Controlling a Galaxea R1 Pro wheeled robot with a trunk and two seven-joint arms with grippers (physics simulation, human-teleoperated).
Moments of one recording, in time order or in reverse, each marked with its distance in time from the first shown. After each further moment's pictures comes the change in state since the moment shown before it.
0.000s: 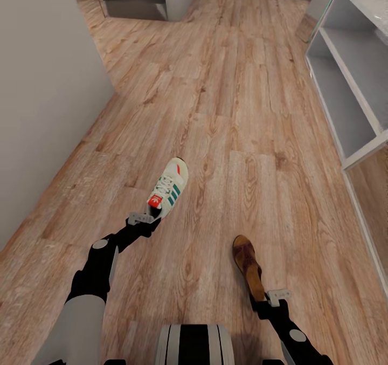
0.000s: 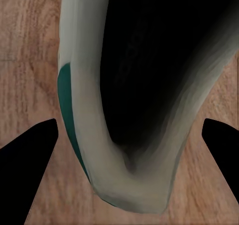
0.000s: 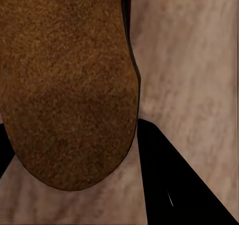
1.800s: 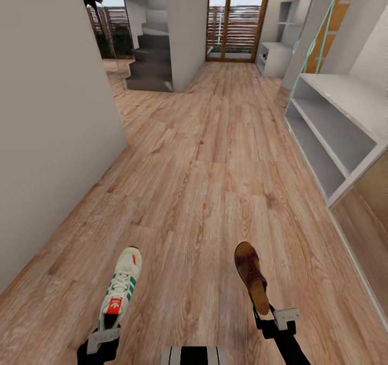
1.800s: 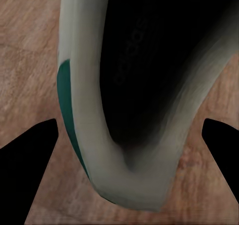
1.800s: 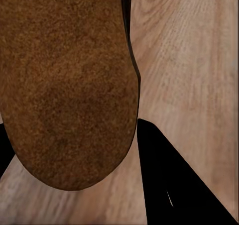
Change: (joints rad) left arm 0.524 0.044 0.108 0.298 0.076 -0.500 0.540; right arm 0.139 0.003 -0.005 -0.036 0.000 -0.290 -0.009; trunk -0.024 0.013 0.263
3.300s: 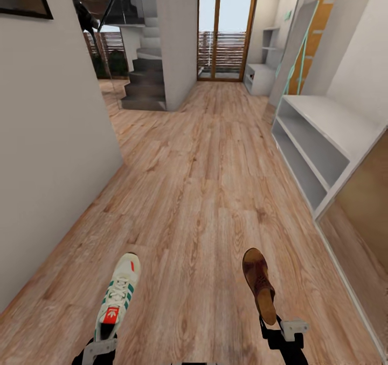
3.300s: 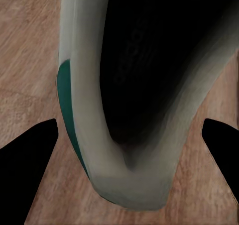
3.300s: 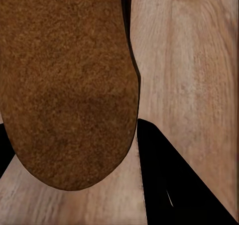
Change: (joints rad) left arm 0.056 -0.003 -0.003 -0.032 0.000 -0.016 0.002; right arm 0.032 0.005 -0.080 0.010 -0.013 -0.001 0.002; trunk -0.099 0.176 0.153
